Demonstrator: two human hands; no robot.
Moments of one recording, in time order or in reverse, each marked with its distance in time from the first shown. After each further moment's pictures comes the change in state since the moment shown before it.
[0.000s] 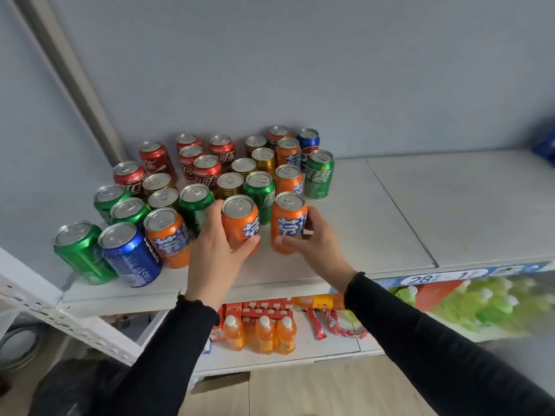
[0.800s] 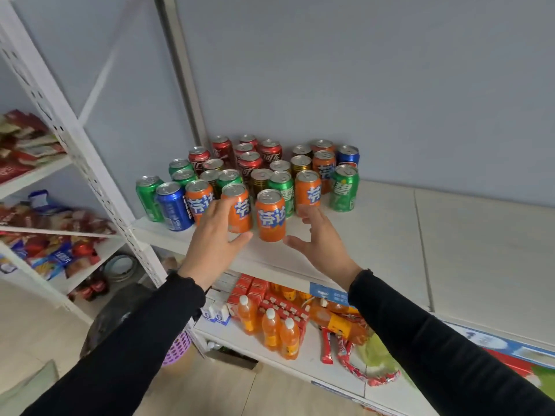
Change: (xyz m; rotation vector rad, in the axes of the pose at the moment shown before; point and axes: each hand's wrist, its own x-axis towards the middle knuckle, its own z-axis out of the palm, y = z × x) left_hand -0.058 0.068 -0.008 0.324 0.115 -0.116; right_hand 0.011 0.001 -0.058 -0.256 -0.392 -0.407
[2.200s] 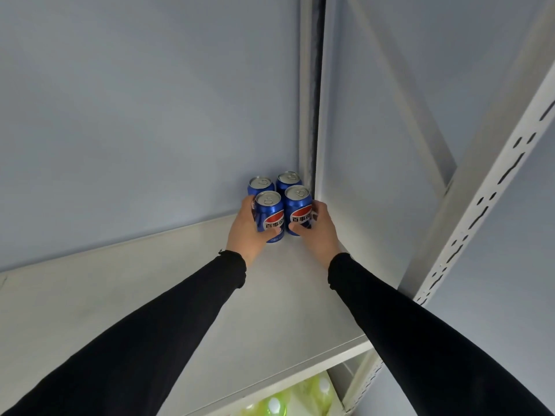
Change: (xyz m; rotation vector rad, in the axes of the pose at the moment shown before) left_hand 0.035 0.740 0.510 -0.654 -0.539 0.241; right_hand -0.266 0.448 -0.642 0.164 0.722 0.591
